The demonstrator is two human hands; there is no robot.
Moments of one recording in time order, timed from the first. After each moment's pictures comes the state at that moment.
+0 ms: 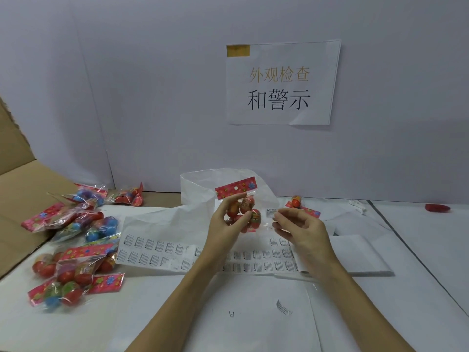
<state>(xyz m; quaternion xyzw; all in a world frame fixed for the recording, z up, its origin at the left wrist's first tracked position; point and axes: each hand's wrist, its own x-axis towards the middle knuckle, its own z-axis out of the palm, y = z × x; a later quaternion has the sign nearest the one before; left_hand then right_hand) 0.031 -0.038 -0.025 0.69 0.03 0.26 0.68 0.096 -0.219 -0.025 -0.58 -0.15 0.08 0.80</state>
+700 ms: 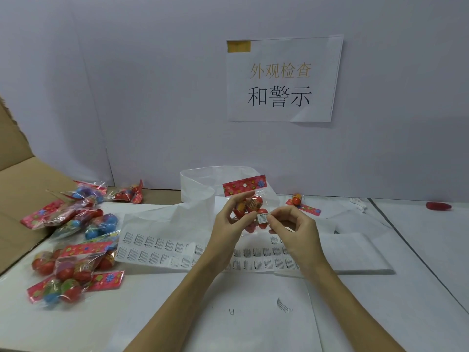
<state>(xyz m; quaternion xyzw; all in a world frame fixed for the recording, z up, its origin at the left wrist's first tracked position) 0.029 -0.046 -0.023 0.66 0.00 0.22 0.72 0.079 -0.207 -0.022 -0.70 -0.23 -0.02 0.67</state>
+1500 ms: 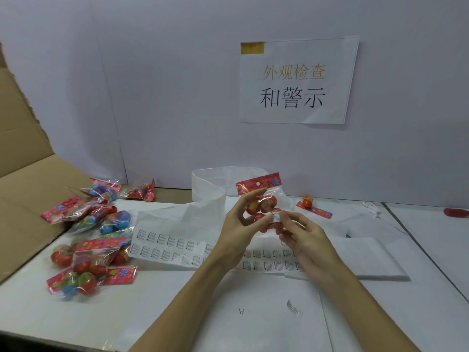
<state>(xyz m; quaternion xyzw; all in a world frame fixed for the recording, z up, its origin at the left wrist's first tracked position) 0.027 -0.045 -0.018 0.66 -0.03 0.20 0.73 0.078 -0.207 -0.019 -0.53 -0.12 0.20 0.81</state>
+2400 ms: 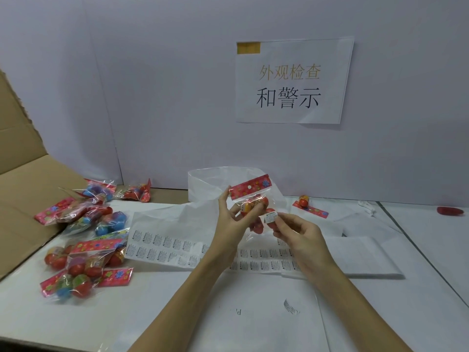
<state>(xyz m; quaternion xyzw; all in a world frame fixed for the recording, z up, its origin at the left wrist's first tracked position) 0.034 -0.038 -0.024 0.63 0.05 0.22 0.74 0.076 -0.204 -0.021 -0.63 -0.15 0.12 0.75</state>
